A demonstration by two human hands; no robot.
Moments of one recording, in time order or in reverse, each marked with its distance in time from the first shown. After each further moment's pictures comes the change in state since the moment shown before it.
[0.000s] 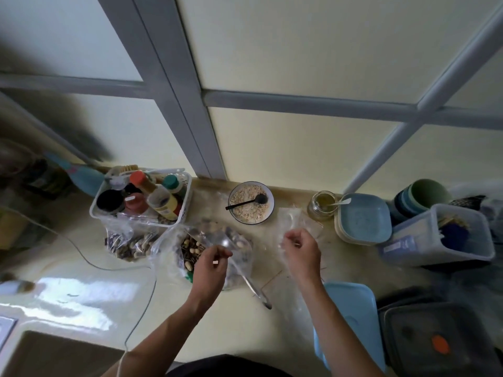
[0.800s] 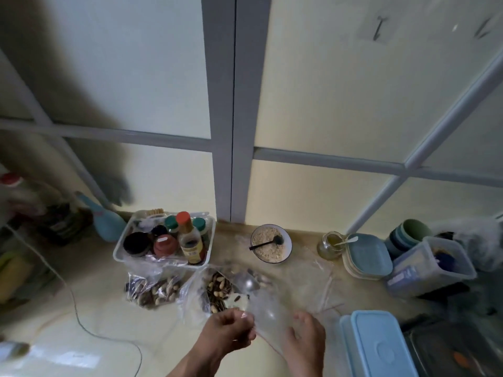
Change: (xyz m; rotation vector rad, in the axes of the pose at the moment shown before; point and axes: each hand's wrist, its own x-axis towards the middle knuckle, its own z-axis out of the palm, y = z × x) left_hand -0.039 0.000 -0.111 -0.625 -0.541 -0.368; right_hand -0.125 0.047 0.081 -0.223 0.380 -0.183
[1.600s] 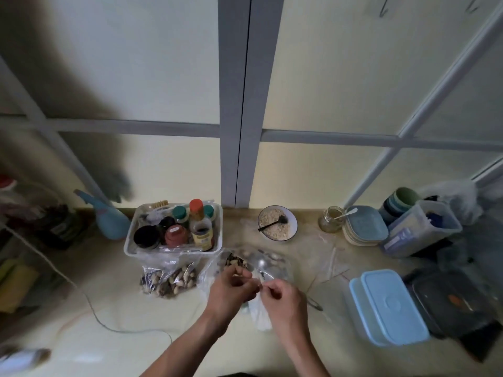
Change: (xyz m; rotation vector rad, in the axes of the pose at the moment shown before) left_hand 0.001 0.034 -0.046 0.272 0.058 0.226; right_hand -0.062 -0.093 0.043 -0.032 -0.189 -0.061
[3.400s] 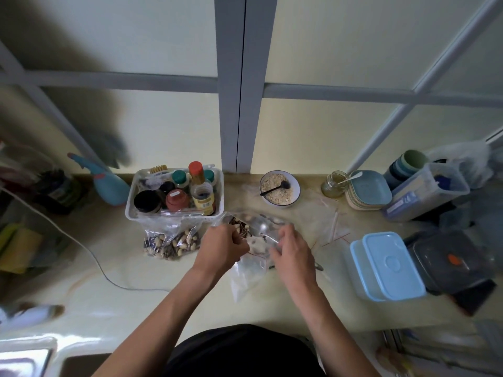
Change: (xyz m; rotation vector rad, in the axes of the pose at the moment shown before) left_hand 0.000 0.026 -0.022 0.848 0.087 0.281; right_hand 0.014 -0.004 -0.015 -0.390 0.016 -0.241
